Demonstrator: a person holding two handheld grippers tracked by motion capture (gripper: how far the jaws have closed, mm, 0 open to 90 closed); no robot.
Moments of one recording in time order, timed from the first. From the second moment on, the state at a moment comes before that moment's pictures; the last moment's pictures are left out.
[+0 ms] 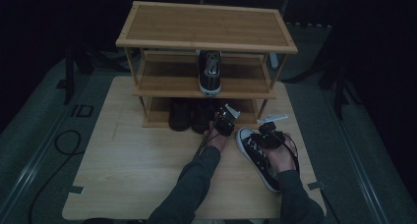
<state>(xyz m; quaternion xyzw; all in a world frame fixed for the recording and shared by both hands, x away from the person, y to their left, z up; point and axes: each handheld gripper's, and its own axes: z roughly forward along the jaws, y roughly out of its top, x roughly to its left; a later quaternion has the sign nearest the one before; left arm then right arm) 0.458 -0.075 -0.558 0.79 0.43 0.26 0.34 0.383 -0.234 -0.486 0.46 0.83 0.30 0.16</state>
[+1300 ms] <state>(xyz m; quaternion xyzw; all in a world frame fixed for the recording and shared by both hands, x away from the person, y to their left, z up) 0.458 -0.074 -0.558 0.79 0.43 0.26 0.34 0.286 -0.294 -0.460 0.45 0.81 0.32 0.20</state>
